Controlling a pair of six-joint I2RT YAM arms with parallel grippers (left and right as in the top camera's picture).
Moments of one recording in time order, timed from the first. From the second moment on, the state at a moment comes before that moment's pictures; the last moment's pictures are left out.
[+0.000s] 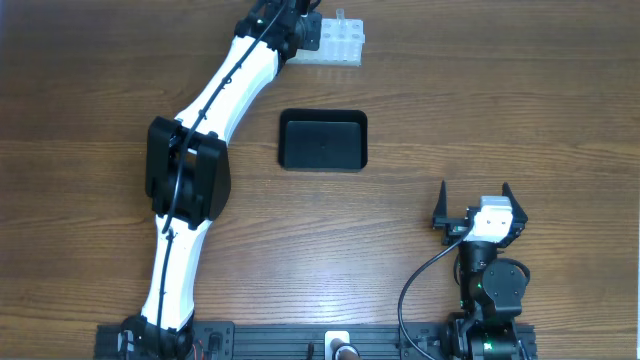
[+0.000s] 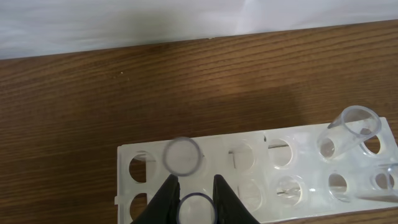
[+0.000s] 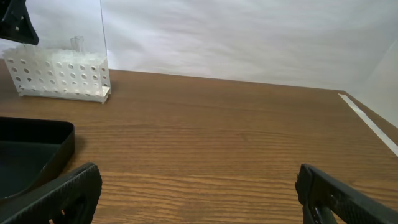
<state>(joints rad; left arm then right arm) -0.40 2.40 2.16 -0.55 -0.15 -0.20 0.02 0.01 0.01 -0.06 0.10 -0.11</state>
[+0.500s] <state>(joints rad) -0.40 2.40 2.16 -0.55 -0.15 -0.20 0.02 0.01 0.01 -0.06 0.10 -0.11</state>
